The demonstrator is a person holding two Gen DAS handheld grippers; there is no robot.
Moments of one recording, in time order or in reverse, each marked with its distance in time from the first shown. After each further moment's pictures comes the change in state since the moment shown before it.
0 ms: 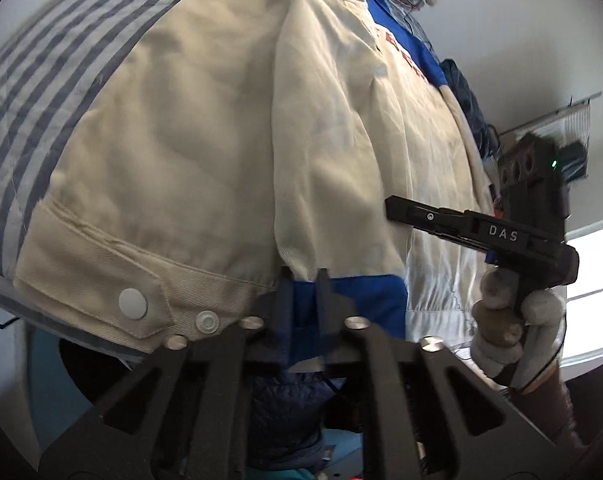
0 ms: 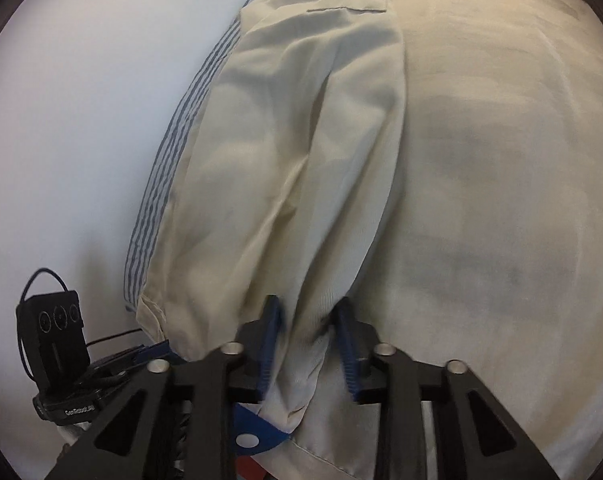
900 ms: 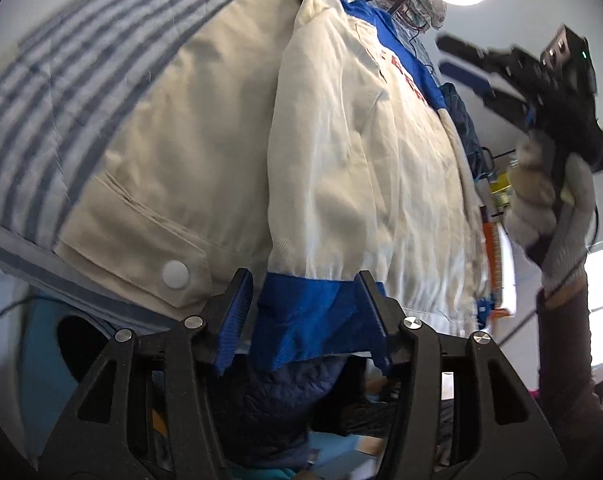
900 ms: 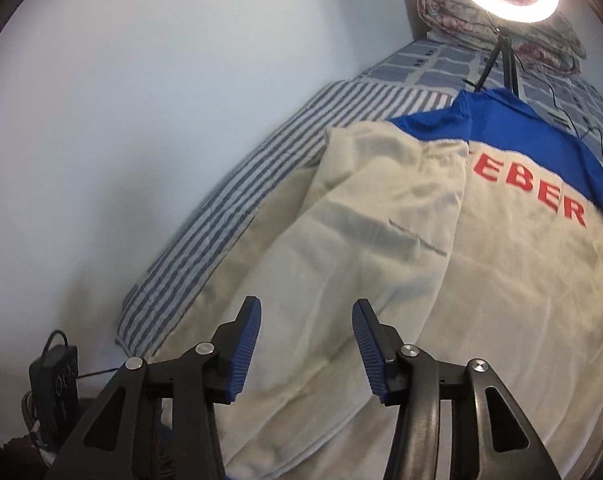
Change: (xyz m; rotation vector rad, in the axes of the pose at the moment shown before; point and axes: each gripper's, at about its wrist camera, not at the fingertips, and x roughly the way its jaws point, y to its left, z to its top) left arm -0.028 0.037 -0.018 -0.110 -0.019 -0.081; right arm -0.050 0.112 0.116 -0.384 -0.218 -0.187
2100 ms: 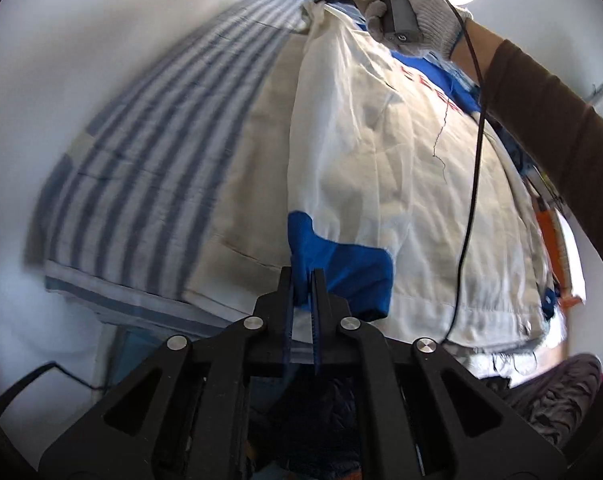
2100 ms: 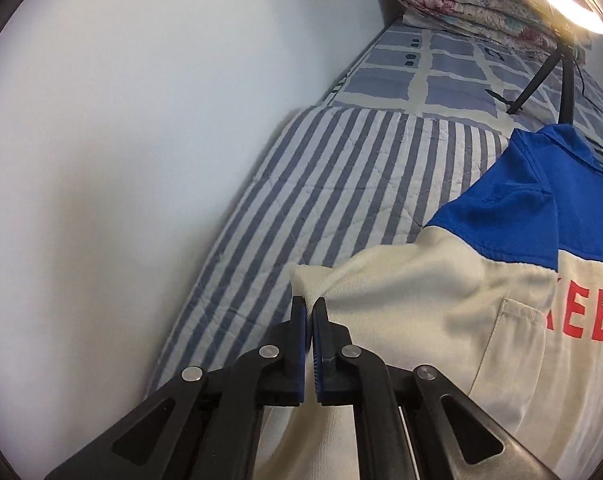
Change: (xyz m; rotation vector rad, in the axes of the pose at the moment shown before) left arm -0.041 -0.001 -0.006 0.159 -0.163 0.288; right arm 0.187 -0.007 0.196 0.227 0.026 -0.080
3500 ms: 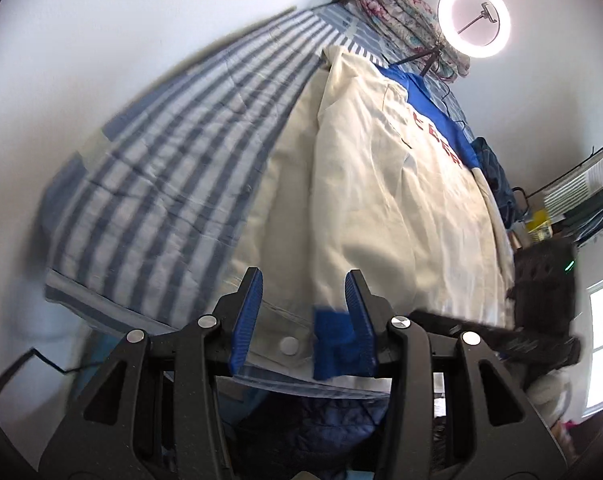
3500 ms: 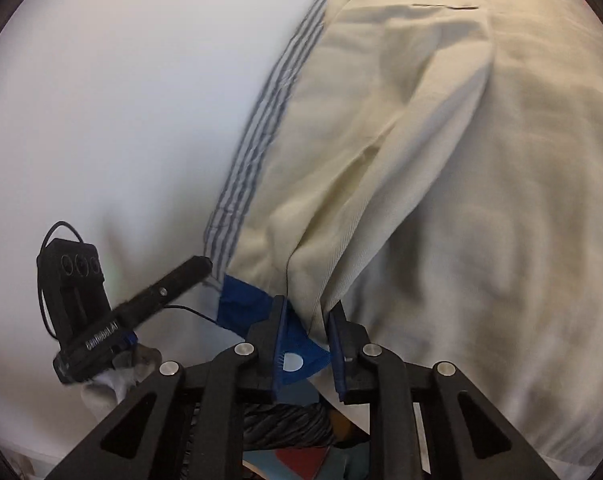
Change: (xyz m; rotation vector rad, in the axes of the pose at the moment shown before) left arm -0.005 0.039 0.028 -0.164 -0.040 -0.104; right arm -0.142 -0.056 -0.363 0.116 0.260 0.371
